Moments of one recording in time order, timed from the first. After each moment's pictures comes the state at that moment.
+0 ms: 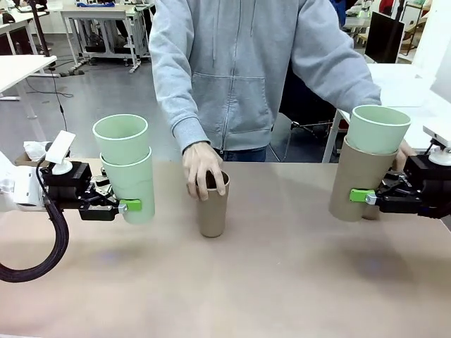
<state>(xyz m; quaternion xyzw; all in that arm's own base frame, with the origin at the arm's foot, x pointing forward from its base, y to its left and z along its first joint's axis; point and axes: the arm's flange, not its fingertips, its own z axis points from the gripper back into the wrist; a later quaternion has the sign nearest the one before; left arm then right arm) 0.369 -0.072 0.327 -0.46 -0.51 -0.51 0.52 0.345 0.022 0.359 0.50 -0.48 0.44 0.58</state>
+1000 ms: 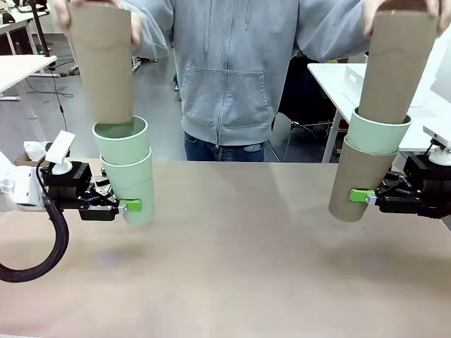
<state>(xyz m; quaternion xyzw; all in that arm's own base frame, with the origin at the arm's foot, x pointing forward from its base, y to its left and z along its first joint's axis) 0.369 -0.072 0.327 -0.46 -0.51 -0.51 0.52 0.345 0.022 0.359 0.50 -0.48 0.44 0.58</state>
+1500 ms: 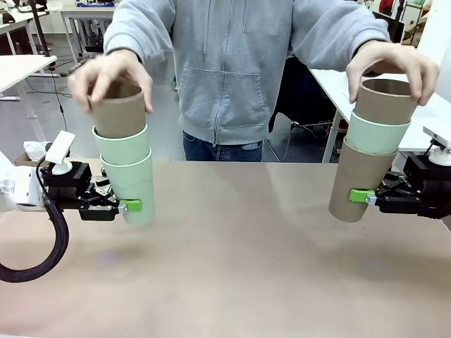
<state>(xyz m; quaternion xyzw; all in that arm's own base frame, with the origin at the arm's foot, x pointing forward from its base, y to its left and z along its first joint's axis) 0.369 -0.072 0.327 -0.46 -0.51 -0.51 0.52 0.345 0.022 0.359 0.50 -0.48 0.44 0.58</state>
